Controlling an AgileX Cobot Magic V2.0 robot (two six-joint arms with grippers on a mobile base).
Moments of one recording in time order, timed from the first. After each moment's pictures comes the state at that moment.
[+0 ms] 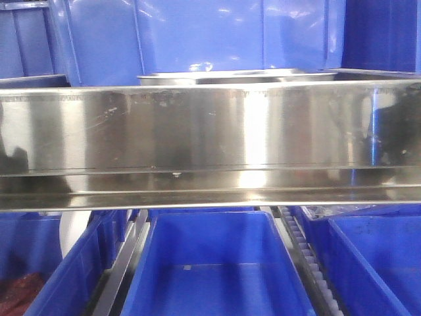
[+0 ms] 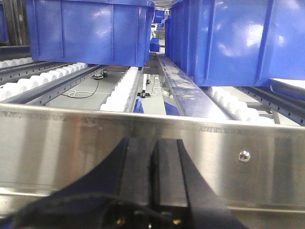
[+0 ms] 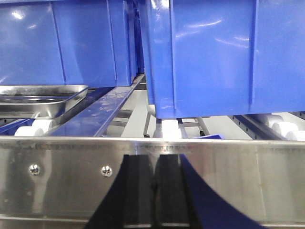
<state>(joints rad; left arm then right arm) -0.03 -0.01 0.03 -0.06 0.04 0.03 0.03 -0.01 0.03 0.08 0.00 -0.02</state>
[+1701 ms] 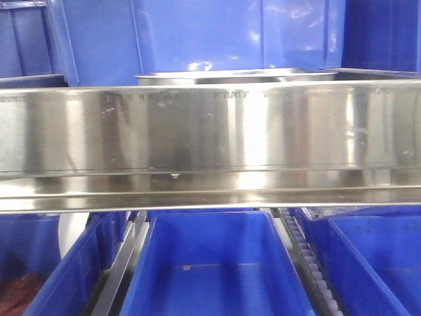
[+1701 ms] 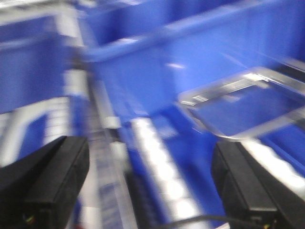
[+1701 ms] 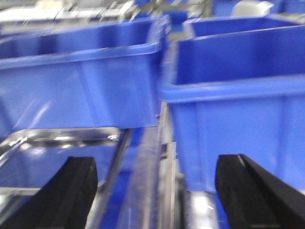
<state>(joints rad) -0.37 0.69 -0.94 -0.05 0.61 0.21 0.11 0.64 -0.84 0.12 0.45 0.00</state>
